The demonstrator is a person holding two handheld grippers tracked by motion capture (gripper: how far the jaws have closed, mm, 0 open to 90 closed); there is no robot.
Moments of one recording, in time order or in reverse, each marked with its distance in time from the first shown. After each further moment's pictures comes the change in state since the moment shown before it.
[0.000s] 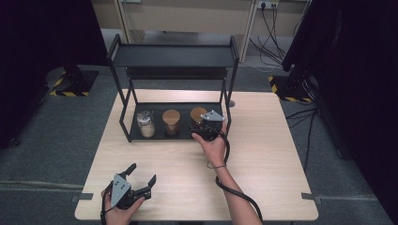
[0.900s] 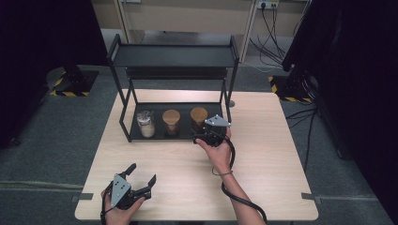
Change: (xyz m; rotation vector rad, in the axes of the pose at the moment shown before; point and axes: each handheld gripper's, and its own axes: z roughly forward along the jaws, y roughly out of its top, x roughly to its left) left arm 0.000 0.000 0.000 -0.003 0.004 0.000; right arm -0.001 -0.009 -0.028 -0.017 0.041 -0.003
